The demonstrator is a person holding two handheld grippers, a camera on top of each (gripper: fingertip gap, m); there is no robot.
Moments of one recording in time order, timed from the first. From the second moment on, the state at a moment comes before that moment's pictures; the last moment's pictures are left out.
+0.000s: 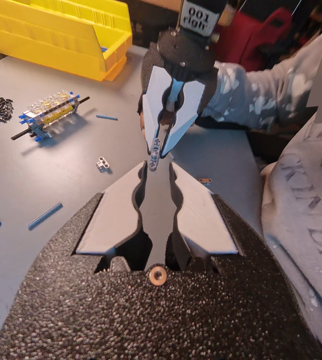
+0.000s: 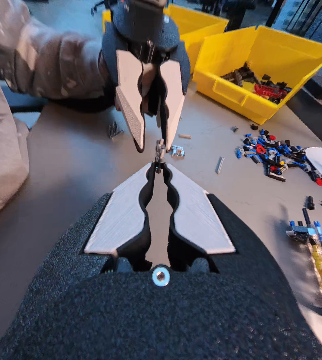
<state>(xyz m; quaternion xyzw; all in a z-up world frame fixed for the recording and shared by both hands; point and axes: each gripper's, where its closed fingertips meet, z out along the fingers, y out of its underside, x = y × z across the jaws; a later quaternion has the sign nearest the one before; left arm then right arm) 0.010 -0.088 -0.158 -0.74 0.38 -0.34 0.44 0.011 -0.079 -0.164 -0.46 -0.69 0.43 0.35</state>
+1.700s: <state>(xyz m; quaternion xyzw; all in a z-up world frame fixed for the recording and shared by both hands) 0.020 -0.099 -0.136 -0.65 0.11 -0.72 0.23 0.013 -0.098 -0.138 -0.33 -0.74 0.34 0.48</state>
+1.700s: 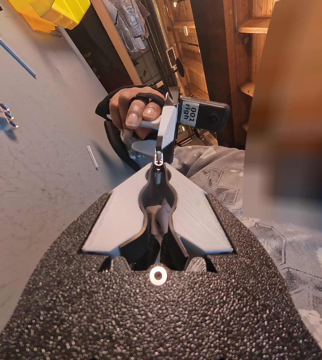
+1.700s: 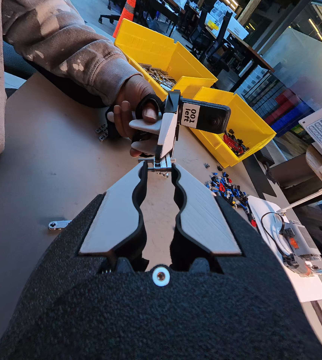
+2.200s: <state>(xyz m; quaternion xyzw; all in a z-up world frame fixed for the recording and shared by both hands) -0.001 -0.089 -0.109 -0.66 0.28 -0.52 0.47 0.015 -0.082 -0.113 -0.38 -0.65 0.45 0.48</state>
